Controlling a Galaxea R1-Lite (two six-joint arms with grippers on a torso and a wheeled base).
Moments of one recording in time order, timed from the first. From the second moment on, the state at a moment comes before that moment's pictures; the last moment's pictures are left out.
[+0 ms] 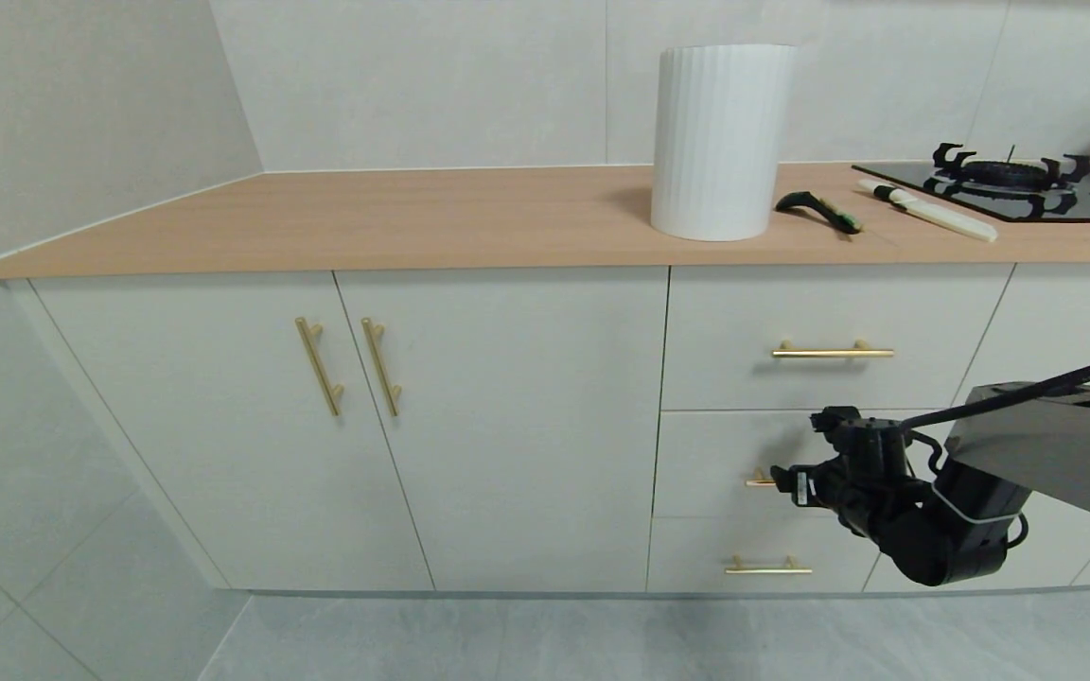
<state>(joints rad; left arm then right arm) 0.00 0.00 0.00 0.00 0.04 -0.01 0.16 2.46 -0.93 -1.05 -0.22 0.07</state>
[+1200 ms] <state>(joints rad) 0.00 0.00 0.00 0.00 0.04 -0.01 0.14 2.42 -0.87 -0.85 -0.20 0.05</state>
